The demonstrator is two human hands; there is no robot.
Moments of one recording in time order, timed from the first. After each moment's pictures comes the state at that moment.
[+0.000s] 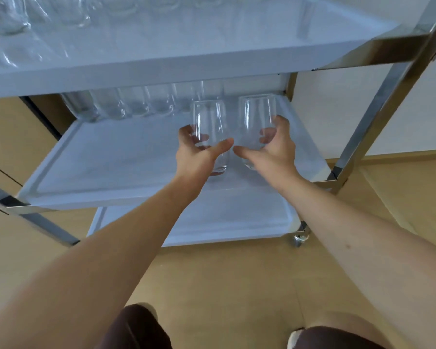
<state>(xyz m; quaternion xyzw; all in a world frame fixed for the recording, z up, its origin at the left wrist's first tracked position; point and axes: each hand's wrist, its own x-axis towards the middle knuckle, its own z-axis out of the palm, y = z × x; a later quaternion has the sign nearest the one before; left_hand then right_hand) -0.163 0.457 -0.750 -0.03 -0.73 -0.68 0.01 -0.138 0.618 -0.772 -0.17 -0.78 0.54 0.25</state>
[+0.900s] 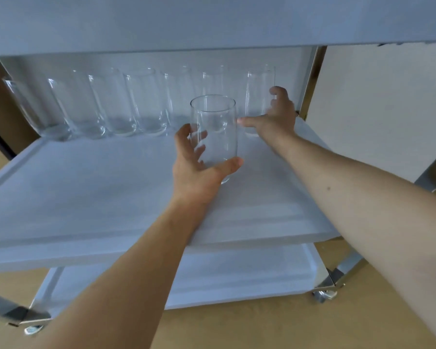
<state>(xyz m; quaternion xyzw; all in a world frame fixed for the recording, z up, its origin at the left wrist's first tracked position) -0.244 0.464 -0.800 -0.14 -0.69 -0.71 0.07 -0.317 0.661 -0.767 -0.15 -0.81 0.49 0.29</state>
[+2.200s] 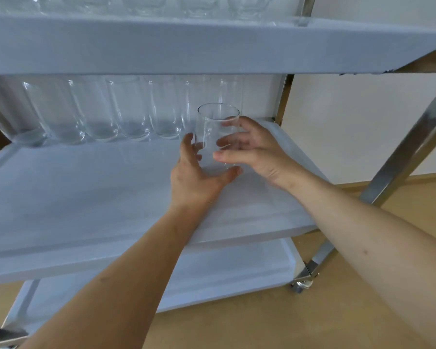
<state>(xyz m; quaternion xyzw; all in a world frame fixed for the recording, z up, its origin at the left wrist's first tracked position) -0.233 0.470 -0.794 -0.16 -0.81 -0.56 0.07 -0.208 0.625 -0.750 0.02 -0.81 0.58 0.11</state>
